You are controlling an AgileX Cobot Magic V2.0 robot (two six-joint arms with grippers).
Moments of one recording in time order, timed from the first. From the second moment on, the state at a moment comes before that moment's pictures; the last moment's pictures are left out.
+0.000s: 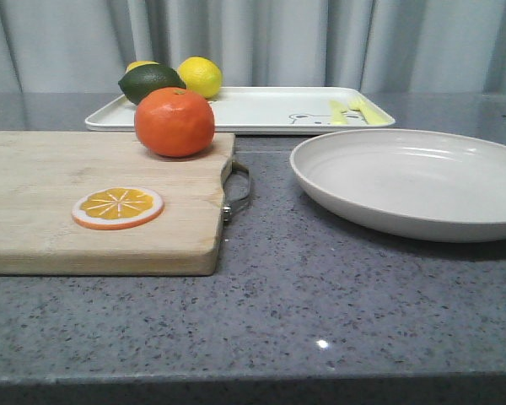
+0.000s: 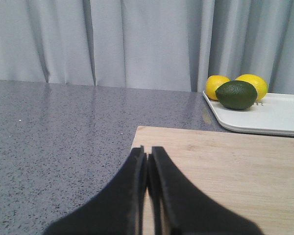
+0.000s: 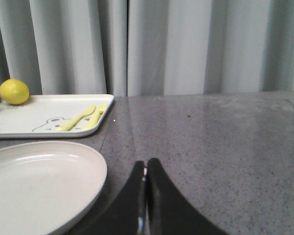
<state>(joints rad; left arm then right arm) 0.07 0.00 -0.01 -0.14 0.03 0.01 0.00 -0.01 0.03 -0.03 -0.05 0.14</state>
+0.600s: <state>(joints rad) 0.07 0.33 -0.31 -0.14 0.05 0.01 0.00 0.20 -0.19 -0.03 0.08 0.14</state>
